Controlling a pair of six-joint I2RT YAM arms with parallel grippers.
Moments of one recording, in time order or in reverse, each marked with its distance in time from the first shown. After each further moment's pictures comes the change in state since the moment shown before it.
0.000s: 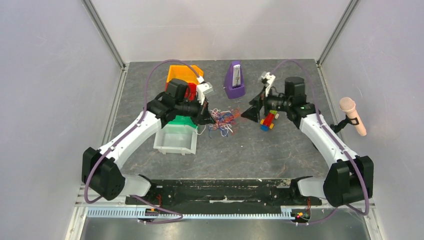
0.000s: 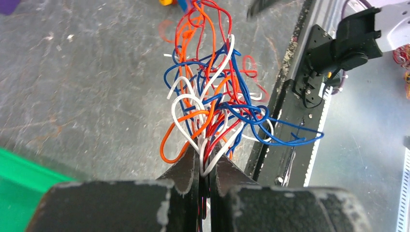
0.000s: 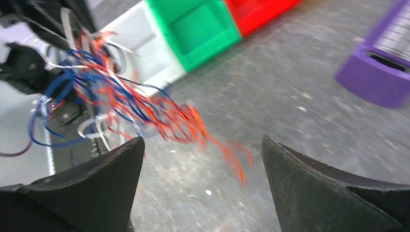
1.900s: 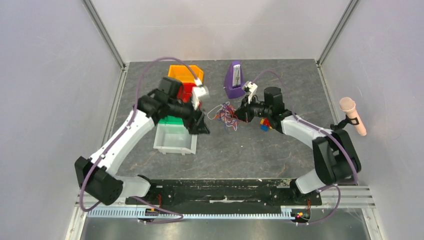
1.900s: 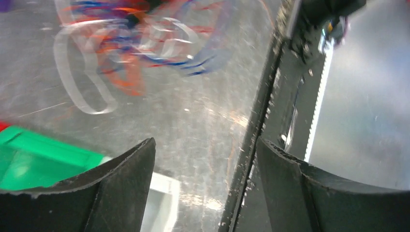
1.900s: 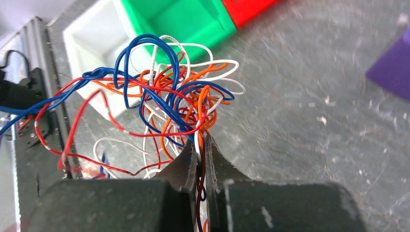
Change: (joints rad) left arm -0.036 -0.064 0.106 -0.340 0.012 0.288; right arm 0.207 0.249 -0.155 0.446 0.174 0.156
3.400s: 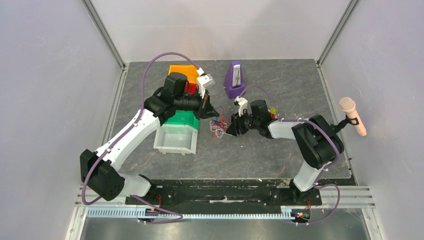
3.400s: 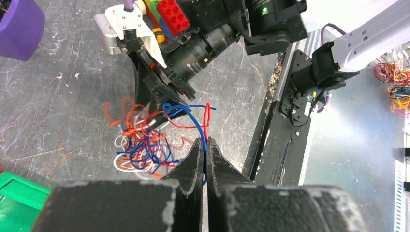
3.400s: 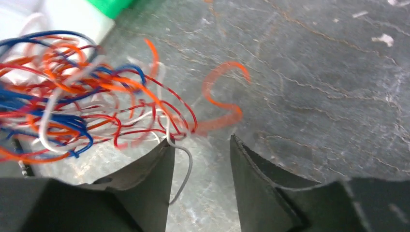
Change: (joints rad) left arm -0.004 0.075 -0.004 0.379 0.001 -0.357; right arm 0.094 0.197 -0.093 0.121 0.179 0.076
